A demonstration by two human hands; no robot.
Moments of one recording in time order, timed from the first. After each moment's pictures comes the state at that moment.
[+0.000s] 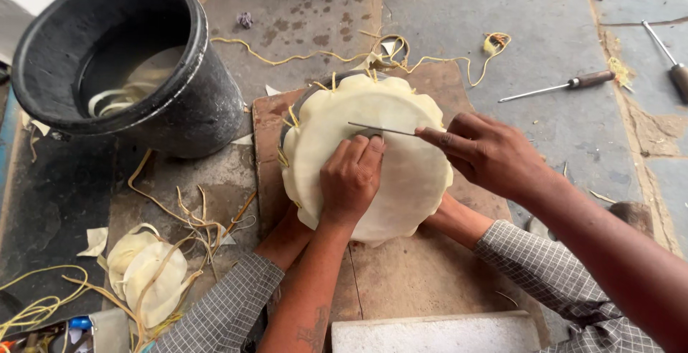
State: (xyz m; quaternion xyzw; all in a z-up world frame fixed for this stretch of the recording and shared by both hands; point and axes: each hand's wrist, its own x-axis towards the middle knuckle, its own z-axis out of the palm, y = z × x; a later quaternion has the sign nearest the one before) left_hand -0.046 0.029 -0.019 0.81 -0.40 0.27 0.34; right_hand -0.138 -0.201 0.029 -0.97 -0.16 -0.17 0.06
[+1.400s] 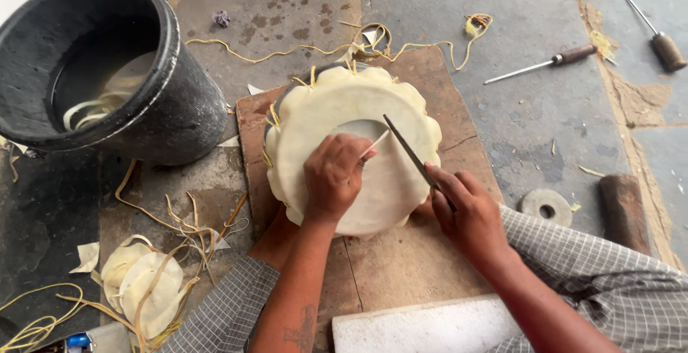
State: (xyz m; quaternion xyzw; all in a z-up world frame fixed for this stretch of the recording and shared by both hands) left_hand -0.043 0.038 -0.011 0.74 -0.44 0.20 0.46; right_hand -0.221 -0.124 -0.033 -0.93 0.12 -0.24 0.26
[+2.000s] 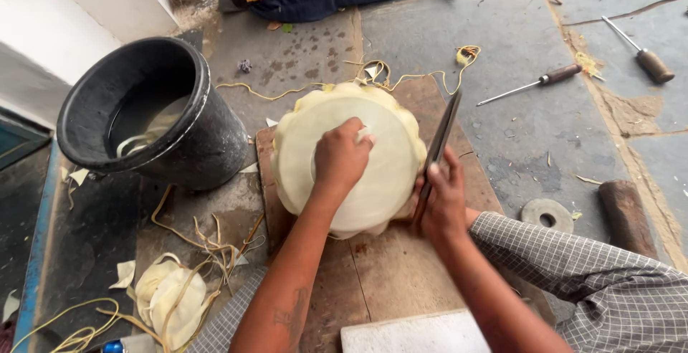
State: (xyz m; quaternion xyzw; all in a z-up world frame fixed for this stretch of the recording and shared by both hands) left_hand -0.020 -0.002 0.009 0.87 -0.33 0.02 0.37; right_hand -0.173 -0.118 -0.089 -0.34 0.28 -0.30 0.85
